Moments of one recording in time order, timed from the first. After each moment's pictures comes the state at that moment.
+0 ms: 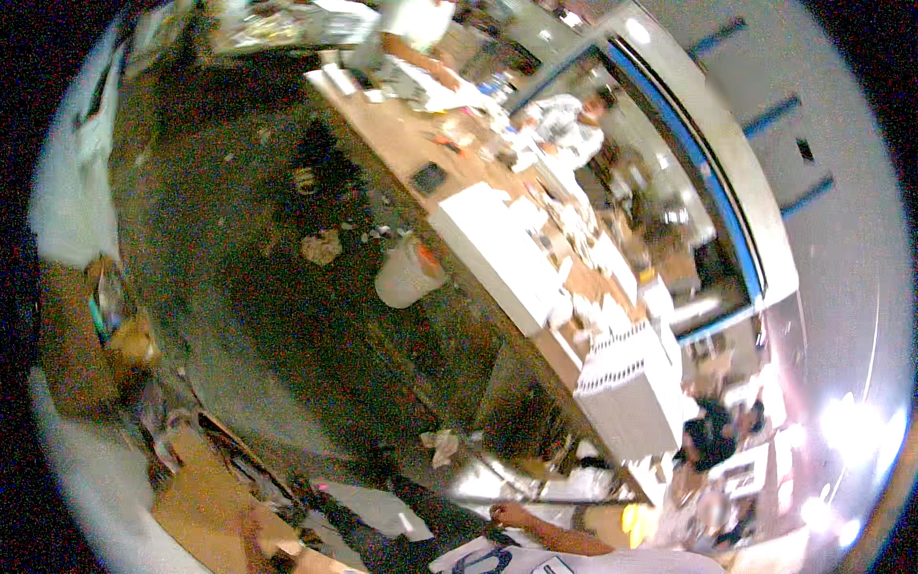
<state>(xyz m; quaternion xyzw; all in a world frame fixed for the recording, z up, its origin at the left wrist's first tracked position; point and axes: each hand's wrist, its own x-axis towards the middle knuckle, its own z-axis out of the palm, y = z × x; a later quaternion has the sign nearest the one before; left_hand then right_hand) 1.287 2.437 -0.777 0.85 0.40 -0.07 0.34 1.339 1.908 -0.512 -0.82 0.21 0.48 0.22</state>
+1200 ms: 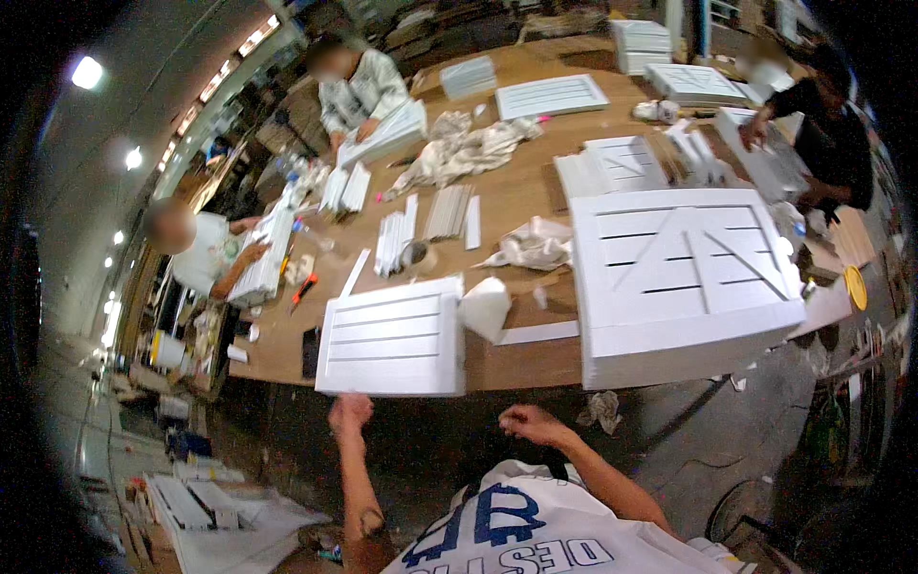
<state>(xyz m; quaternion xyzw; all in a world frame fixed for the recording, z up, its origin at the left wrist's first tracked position) 1.871 2.136 -0.345 0.72 0.03 -0.06 0.69 1.649 1.796 -0.427 -0.66 0.10 0.15 0.73</state>
